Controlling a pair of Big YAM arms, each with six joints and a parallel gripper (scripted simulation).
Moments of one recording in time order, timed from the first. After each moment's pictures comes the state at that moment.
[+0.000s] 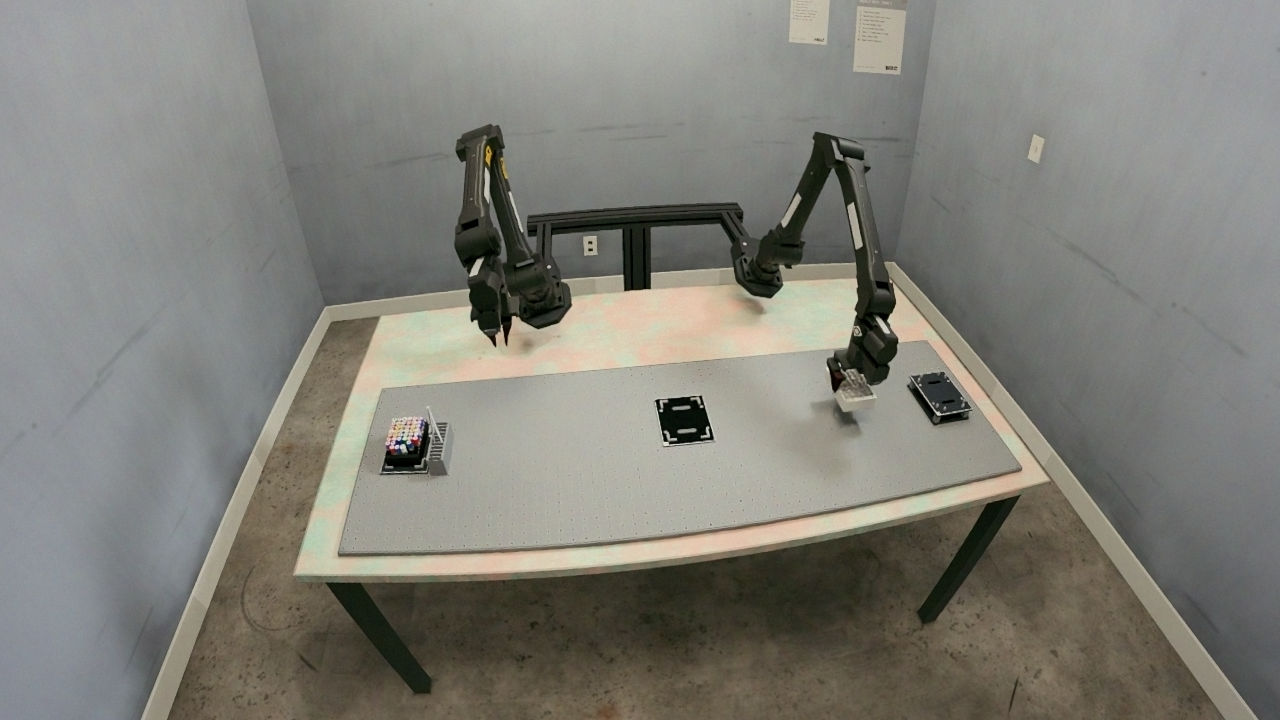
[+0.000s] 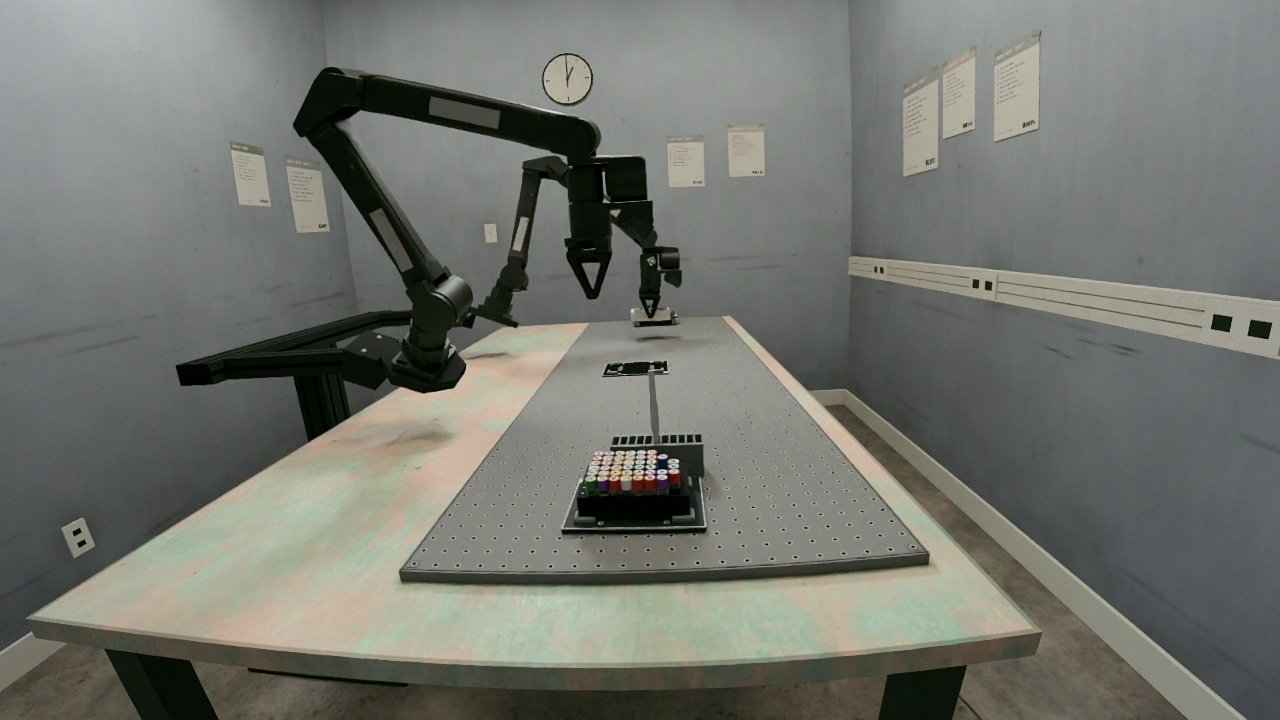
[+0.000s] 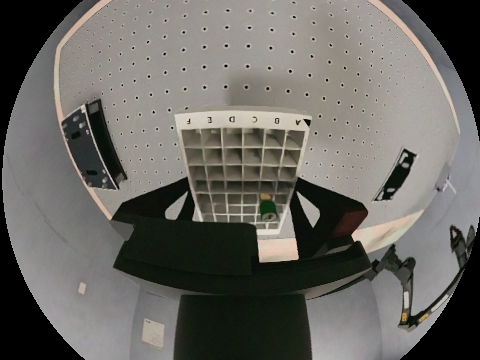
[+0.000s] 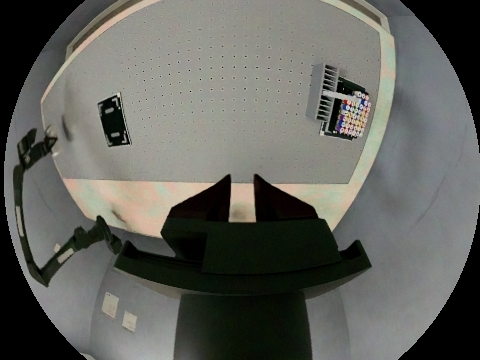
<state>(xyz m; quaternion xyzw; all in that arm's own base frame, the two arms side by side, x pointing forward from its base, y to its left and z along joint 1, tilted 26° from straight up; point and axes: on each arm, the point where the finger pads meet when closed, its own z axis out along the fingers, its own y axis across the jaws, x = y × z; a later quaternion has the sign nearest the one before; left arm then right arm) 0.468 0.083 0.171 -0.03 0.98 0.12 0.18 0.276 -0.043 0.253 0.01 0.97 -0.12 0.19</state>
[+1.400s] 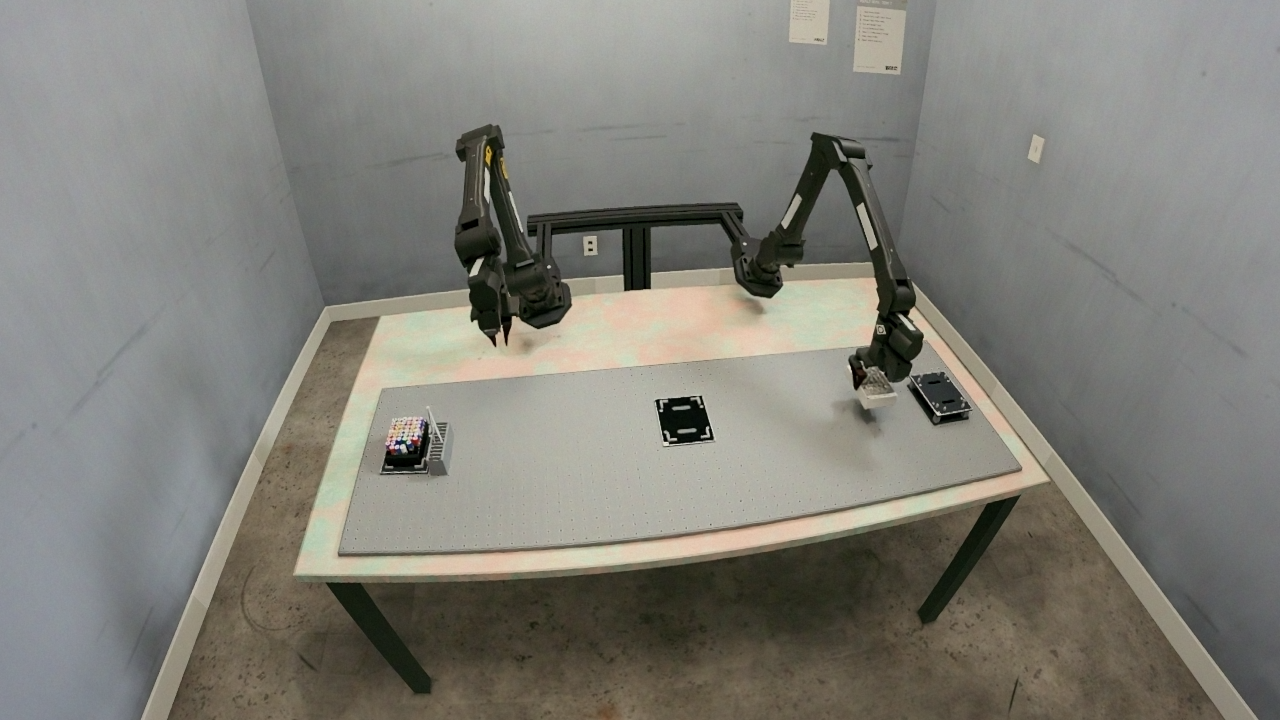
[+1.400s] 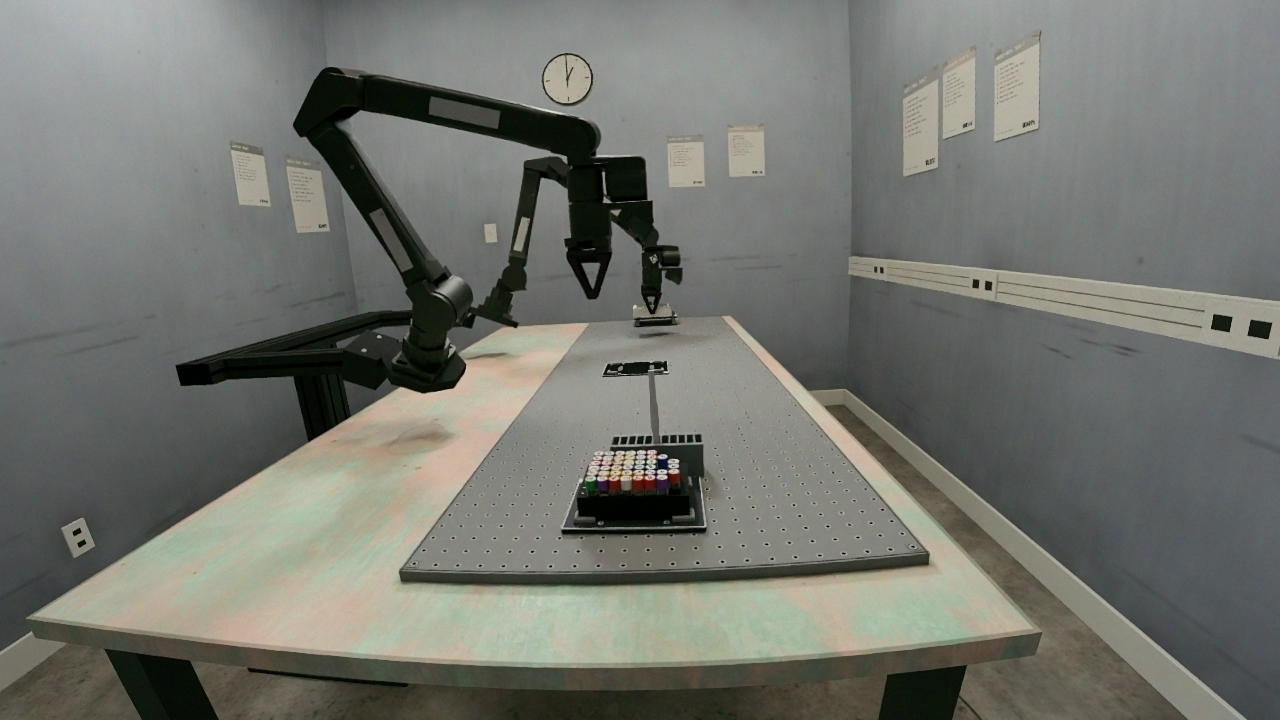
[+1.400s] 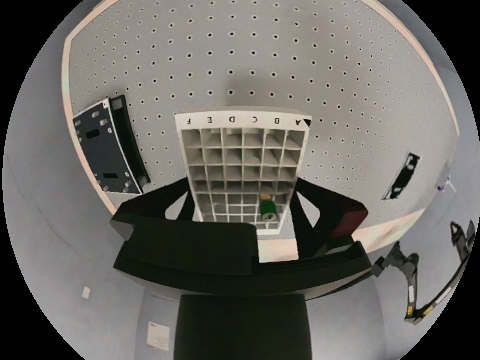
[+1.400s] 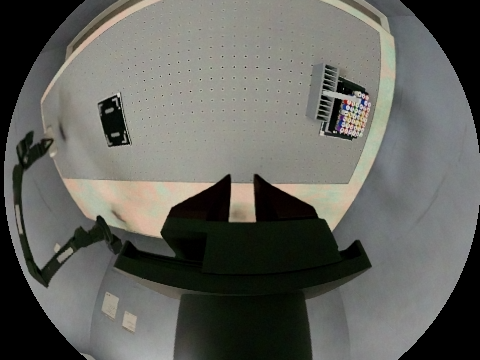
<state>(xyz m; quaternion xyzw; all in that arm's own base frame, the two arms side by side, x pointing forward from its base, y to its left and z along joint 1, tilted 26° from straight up) 0.468 0.137 0.190 -0.02 0.98 0.12 0.18 0.276 -0.043 0.253 0.01 0.97 -0.12 0.19</state>
